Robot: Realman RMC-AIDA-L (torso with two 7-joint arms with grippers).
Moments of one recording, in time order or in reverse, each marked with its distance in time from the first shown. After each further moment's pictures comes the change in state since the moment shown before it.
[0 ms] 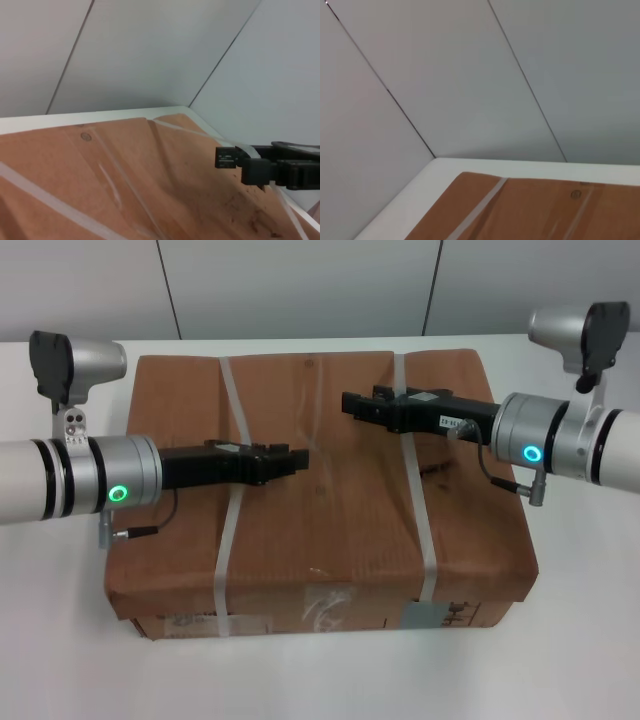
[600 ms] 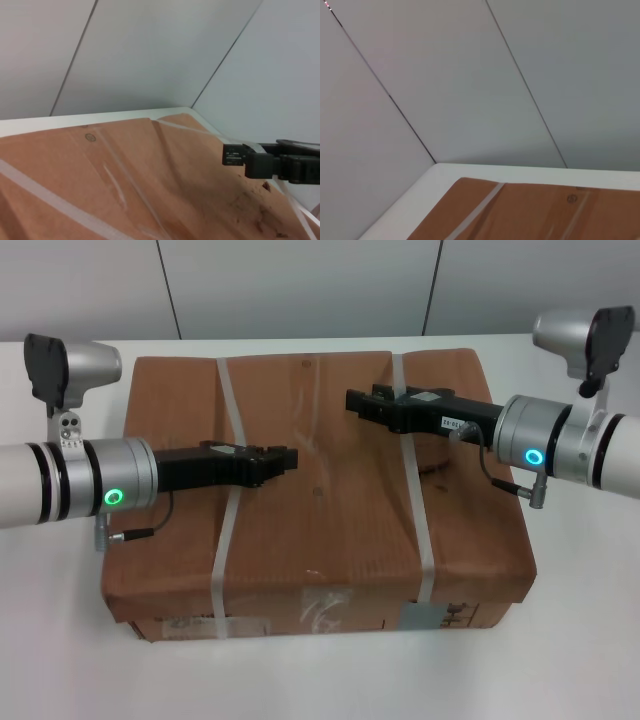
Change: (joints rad) left arm 0.011 0.000 -0.007 0.002 -0.002 0.000 0.020; right arm -0.007 0.000 -0.003 0.016 0.043 -0.010 -0.048
